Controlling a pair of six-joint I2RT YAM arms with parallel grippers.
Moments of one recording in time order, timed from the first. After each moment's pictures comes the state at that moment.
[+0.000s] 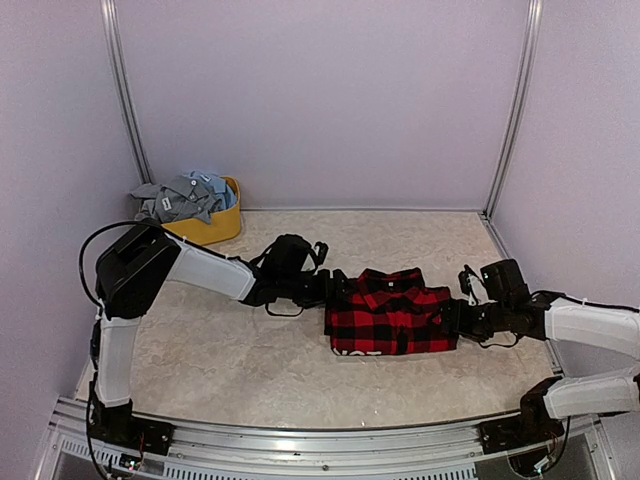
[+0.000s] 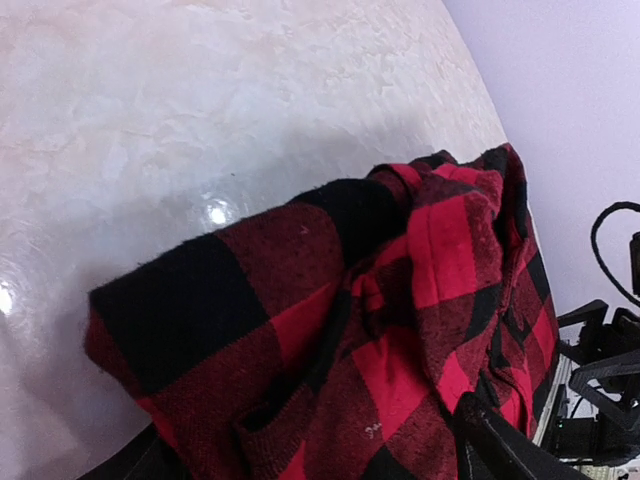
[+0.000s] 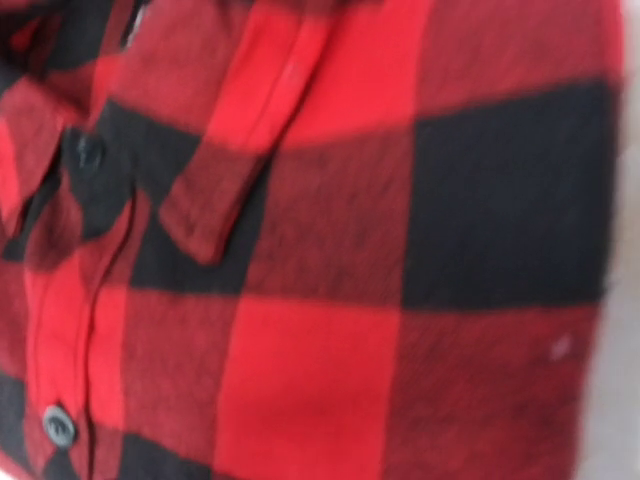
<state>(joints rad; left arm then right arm) -0.80 2.14 1.28 0.28 0.27 -0.74 0.41 1.09 0.43 -0.18 -0.23 0.58</state>
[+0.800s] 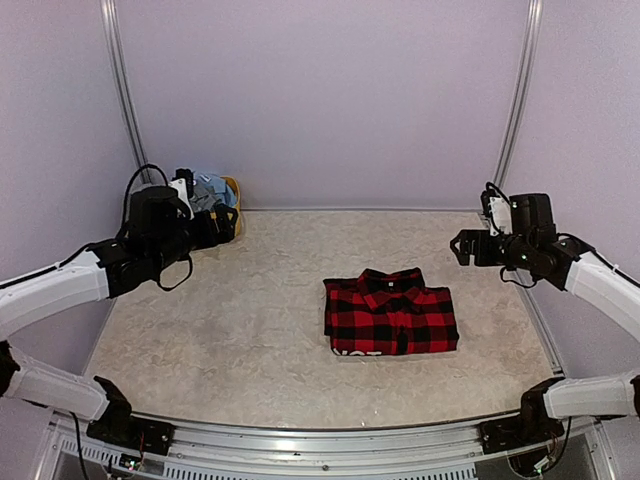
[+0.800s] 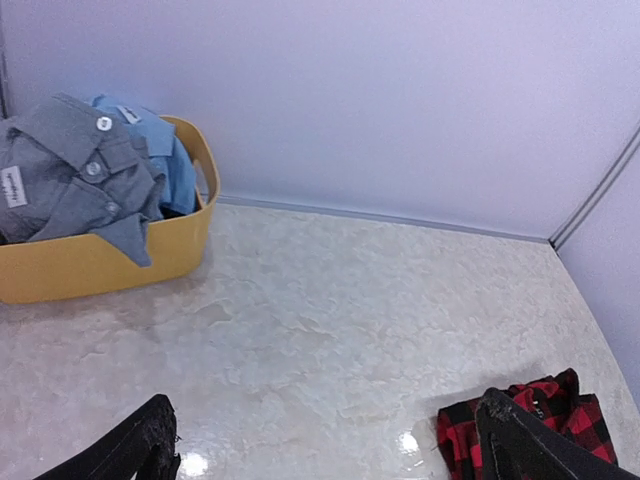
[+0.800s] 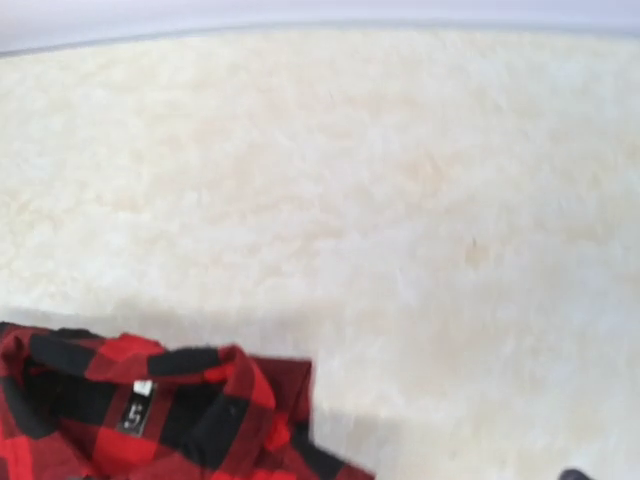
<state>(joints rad) -0.61 1.22 0.90 0.01 -0.32 -0.42 0.28 1.08 0.86 -0.34 0.02 0.19</state>
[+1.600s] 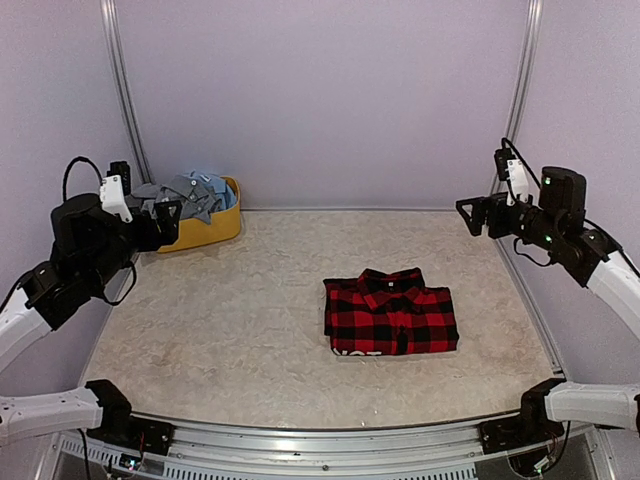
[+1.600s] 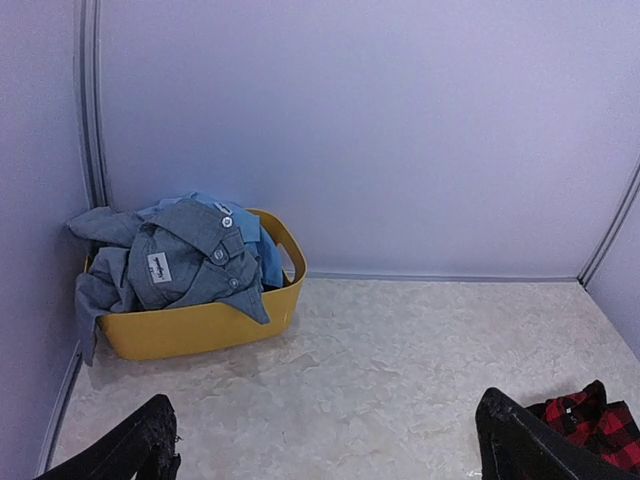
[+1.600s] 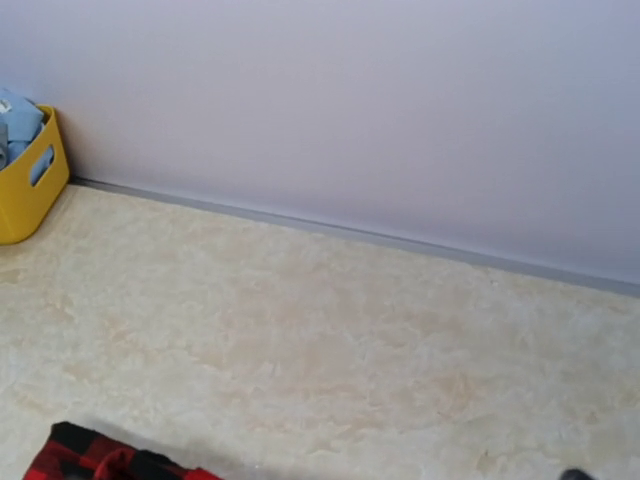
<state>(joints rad) -0.56 0.79 0.84 -0.18 -0.43 -0.22 0.28 0.98 0.97 -0.25 -0.09 0.02</state>
